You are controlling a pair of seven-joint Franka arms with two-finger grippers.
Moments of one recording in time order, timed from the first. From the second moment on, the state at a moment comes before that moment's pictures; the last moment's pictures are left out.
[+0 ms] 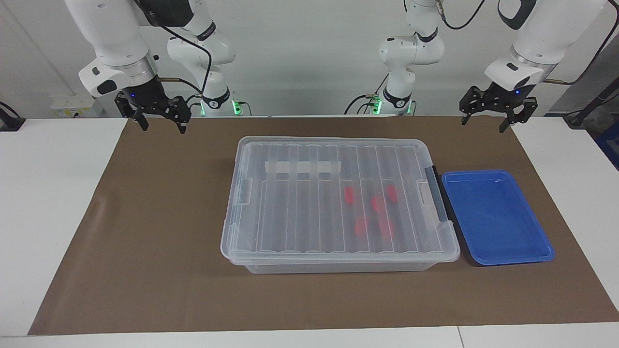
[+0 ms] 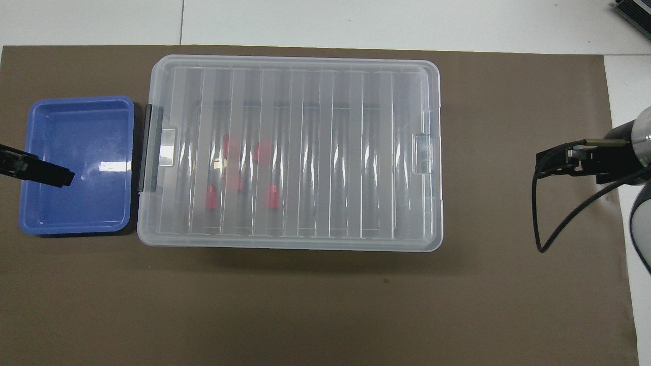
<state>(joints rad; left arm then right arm) -0.06 -0.02 0.01 -1.56 0.00 1.52 0.31 -0.01 -0.02 0.08 -1.59 -0.03 1.54 0.18</state>
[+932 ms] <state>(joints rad) -0.06 -0.02 0.01 -1.56 0.00 1.52 0.31 0.00 -0.02 0.08 -1.67 -0.03 1.69 0.18</state>
